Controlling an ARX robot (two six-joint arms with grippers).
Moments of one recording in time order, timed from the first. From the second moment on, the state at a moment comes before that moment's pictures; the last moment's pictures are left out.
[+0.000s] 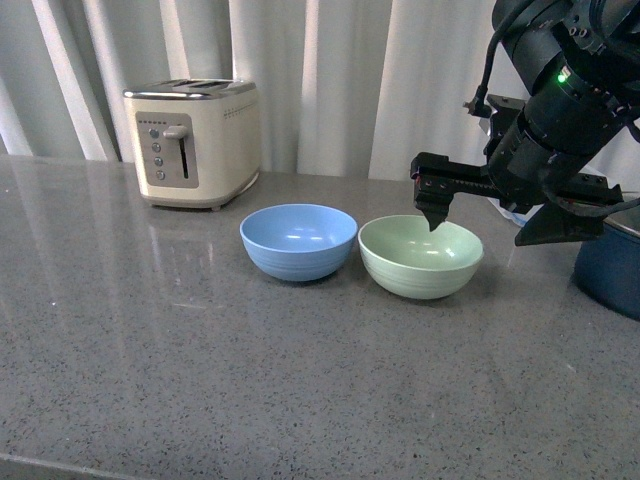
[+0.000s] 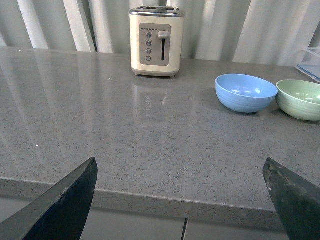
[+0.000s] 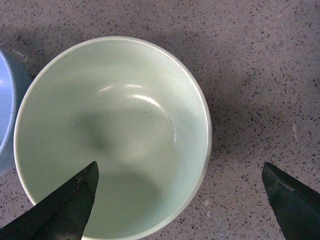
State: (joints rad) left arm 0.00 0.00 0.02 0.00 0.00 0.00; right arm 0.23 2.03 1.65 -0.49 0.08 0.33
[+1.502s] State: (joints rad) left arm 0.00 0.00 0.02 0.00 0.00 0.00; right arm 0.15 2.16 1.70 -0.41 0.02 0.25
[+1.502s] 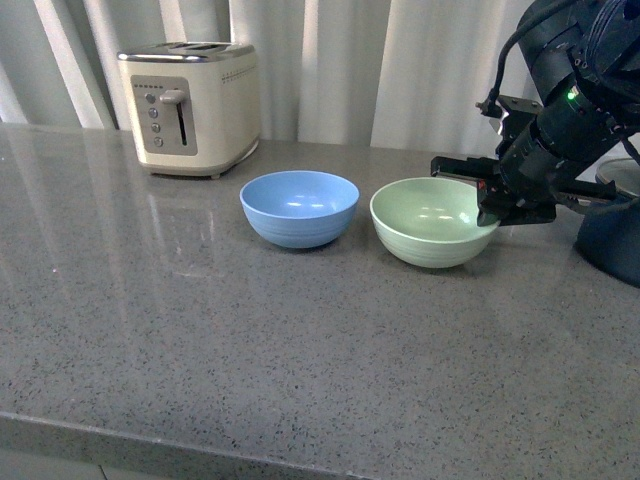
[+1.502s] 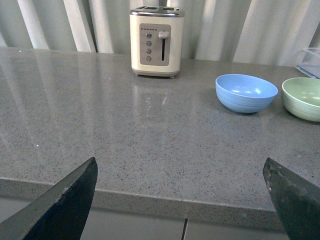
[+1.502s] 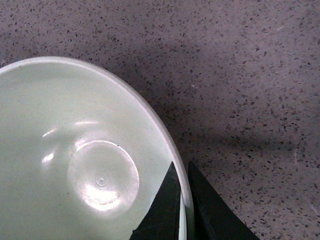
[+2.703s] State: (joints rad) left arm 0.00 0.00 0.02 0.00 0.00 0.00; right arm 0.33 2.23 2.07 -0.54 -0.06 0.21
